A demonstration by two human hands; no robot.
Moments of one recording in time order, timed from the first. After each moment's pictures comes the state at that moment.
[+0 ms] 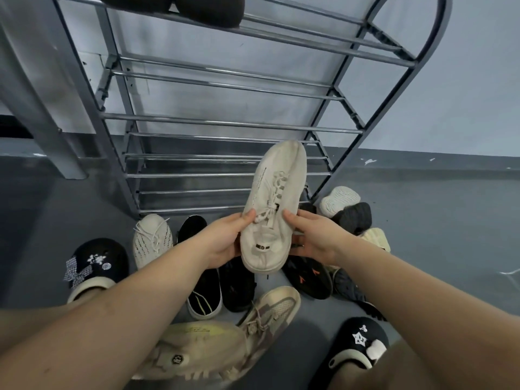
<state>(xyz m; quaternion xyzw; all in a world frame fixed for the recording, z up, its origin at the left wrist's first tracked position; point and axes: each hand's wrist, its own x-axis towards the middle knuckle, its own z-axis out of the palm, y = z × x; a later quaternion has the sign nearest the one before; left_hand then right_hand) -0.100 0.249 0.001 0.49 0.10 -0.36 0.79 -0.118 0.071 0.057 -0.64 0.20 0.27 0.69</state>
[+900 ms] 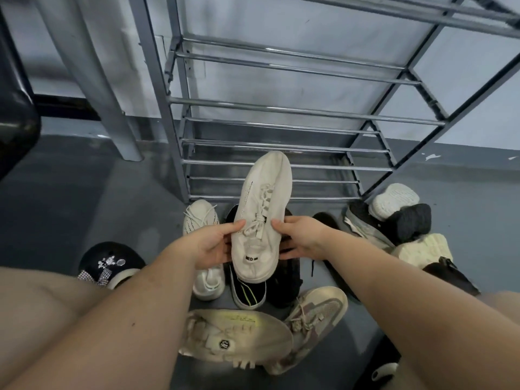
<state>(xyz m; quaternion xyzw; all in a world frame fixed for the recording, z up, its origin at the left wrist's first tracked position) -0.097 0.359 -0.055 0.47 0.24 -0.39 0.75 -0.081 0.167 -0.009 -0.69 0.18 0.41 0.57</state>
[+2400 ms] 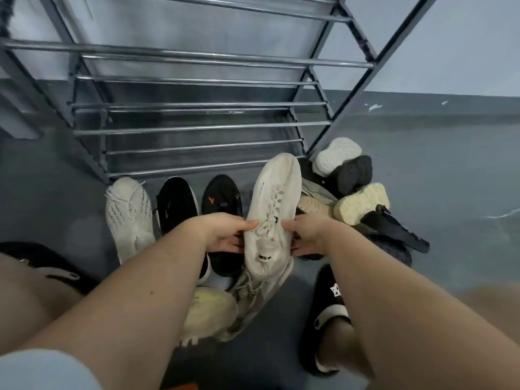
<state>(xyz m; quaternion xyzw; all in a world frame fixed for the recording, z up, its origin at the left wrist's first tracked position) -0.091 0.213 -0.082 0.55 0.15 -0.56 0.60 -0.121 0.033 -0.032 -0.65 0.39 0.38 0.53</state>
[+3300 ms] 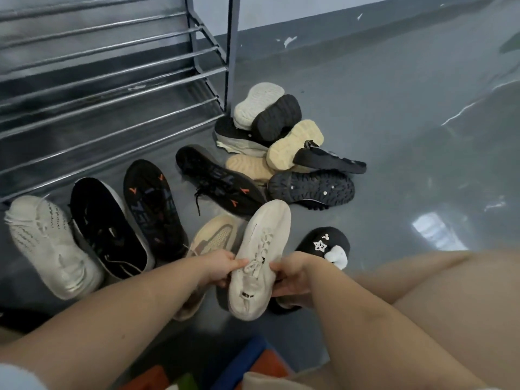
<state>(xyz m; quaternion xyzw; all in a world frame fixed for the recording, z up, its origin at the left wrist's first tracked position) -0.210 0.110 -0.136 0.74 -0.04 -0.60 0.29 -0.293 -0.044 -0.096 -0.46 0.55 0.36 0.60</state>
